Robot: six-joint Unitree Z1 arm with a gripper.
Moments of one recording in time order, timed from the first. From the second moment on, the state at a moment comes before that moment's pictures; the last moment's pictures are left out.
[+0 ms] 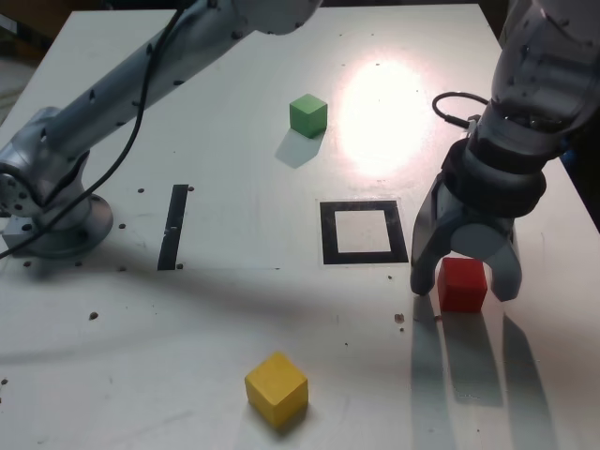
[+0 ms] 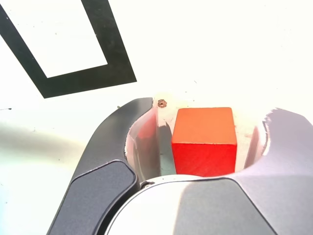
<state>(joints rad) -0.24 2.48 -2.29 1.56 -0.04 -0.04</state>
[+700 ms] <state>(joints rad) -0.24 2.46 -2.23 1.56 -0.03 -0.04</state>
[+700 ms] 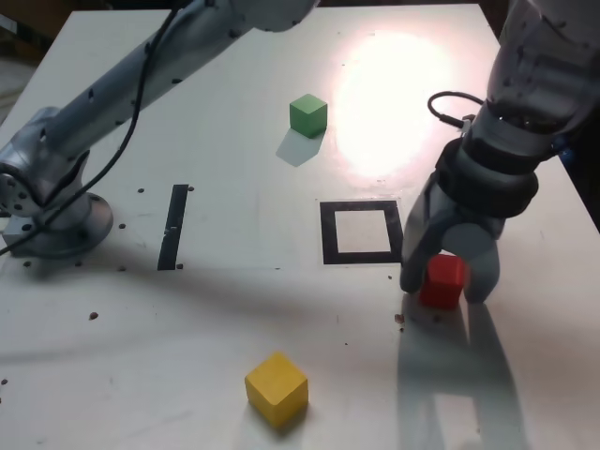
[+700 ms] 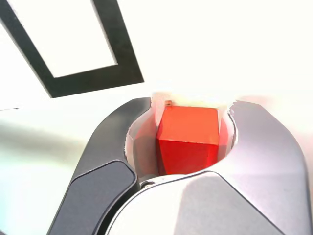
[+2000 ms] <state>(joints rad) -0.01 2.11 -1.60 1.24 -0.05 0.06</state>
